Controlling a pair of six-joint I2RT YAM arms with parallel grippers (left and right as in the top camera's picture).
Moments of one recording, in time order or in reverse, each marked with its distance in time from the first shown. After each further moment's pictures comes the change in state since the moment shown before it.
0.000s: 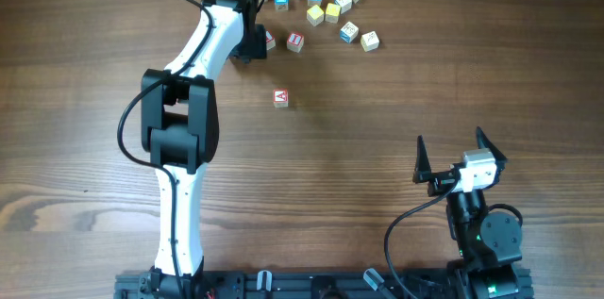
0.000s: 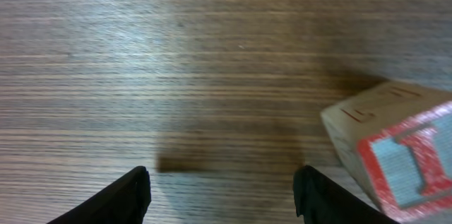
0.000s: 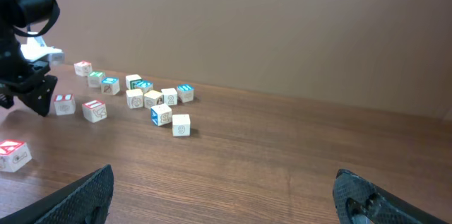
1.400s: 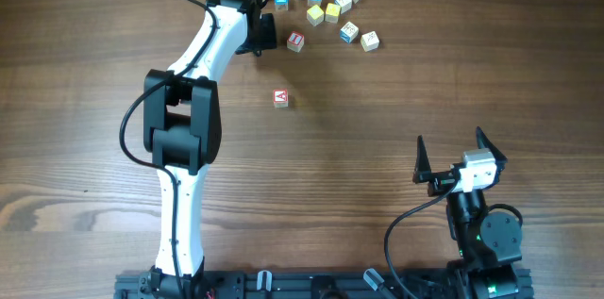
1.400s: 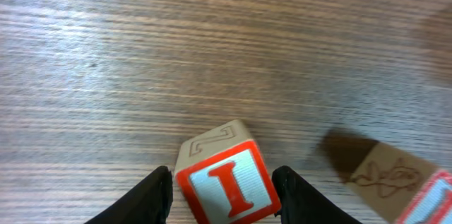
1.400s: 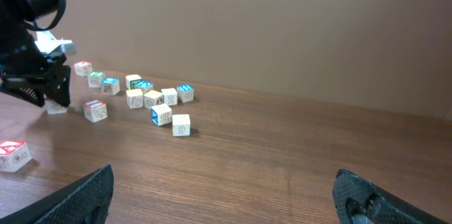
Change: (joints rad) left arm -0.014 -0.006 0.002 0.113 0.117 -0.129; right arm 0.000 0.000 0.000 0.000 0.000 0.000
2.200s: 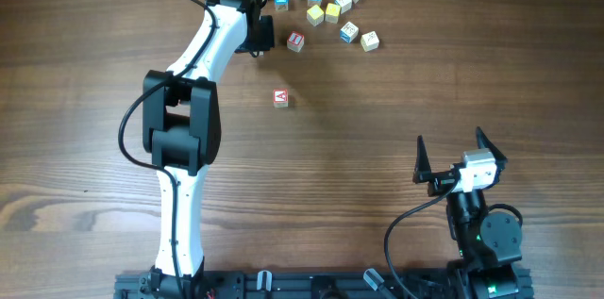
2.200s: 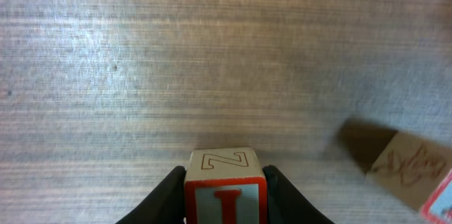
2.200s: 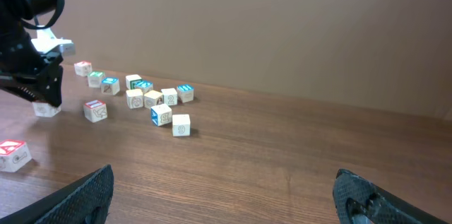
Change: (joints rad) left arm 0.000 -0.006 0.002 -0.032 -0.038 0.085; right arm 0.000 0.000 0.000 0.000 0.000 0.000
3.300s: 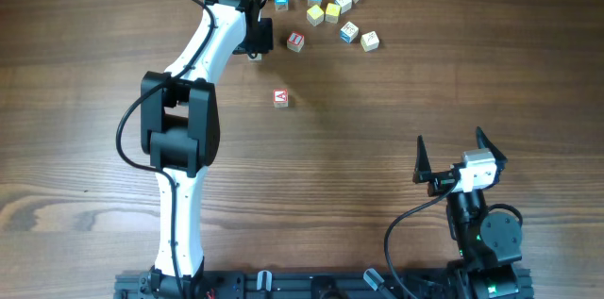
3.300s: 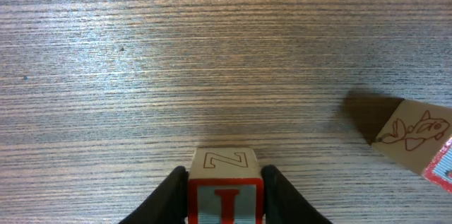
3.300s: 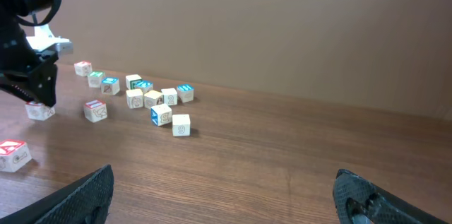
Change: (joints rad) left arm 0.000 -0.022 -0.002 -0.046 -0.003 0.038; right arm 0.000 0.000 0.000 0.000 0.000 0.000
